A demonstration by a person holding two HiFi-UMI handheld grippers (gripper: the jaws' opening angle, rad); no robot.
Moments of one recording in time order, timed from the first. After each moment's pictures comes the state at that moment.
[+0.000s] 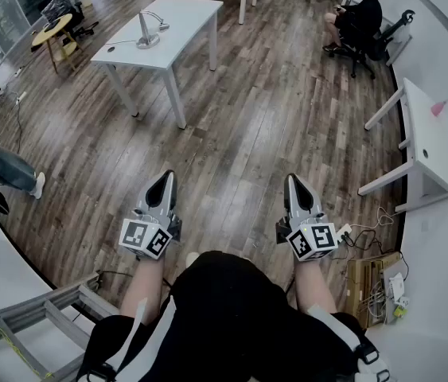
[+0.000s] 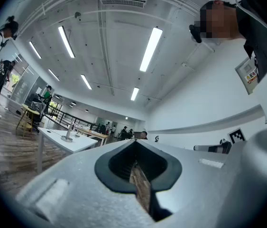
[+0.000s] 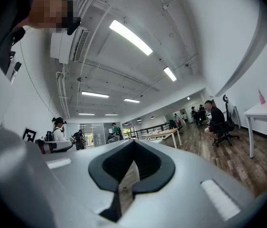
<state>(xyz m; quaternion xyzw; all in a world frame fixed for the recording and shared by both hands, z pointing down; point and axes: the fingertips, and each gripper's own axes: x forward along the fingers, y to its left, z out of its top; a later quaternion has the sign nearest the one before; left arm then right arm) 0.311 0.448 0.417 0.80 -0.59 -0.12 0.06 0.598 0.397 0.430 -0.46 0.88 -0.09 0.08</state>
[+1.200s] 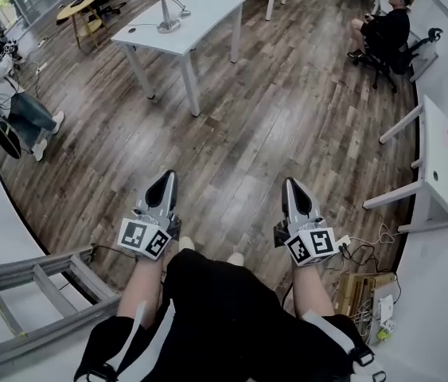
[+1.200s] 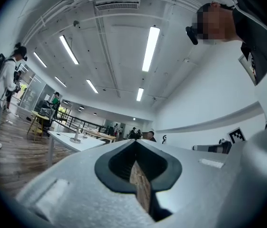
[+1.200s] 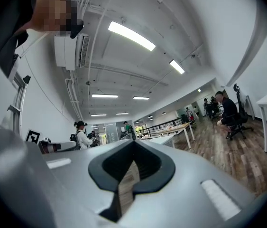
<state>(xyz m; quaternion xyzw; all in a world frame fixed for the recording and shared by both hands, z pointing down) 0.347 0.475 0.418 0.77 -0.63 -0.11 0.05 0.616 0.397 0.439 -0.39 0.91 -0.11 0.08</state>
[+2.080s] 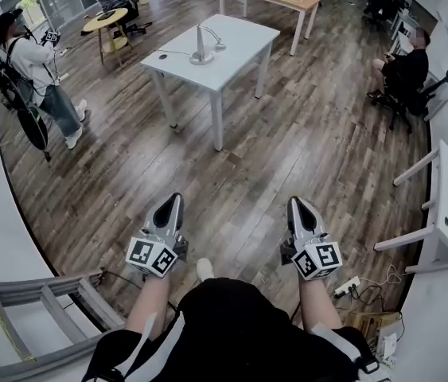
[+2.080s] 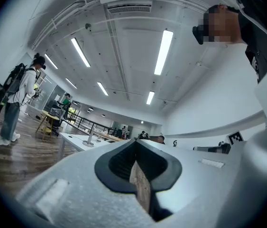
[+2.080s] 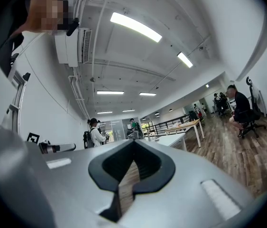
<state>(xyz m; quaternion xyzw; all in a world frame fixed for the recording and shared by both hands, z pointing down) 0.225 0.448 0.423 0.73 -0.67 -0.14 0.06 0.494 0.336 0.432 -0.34 0.93 -0.11 0.07</state>
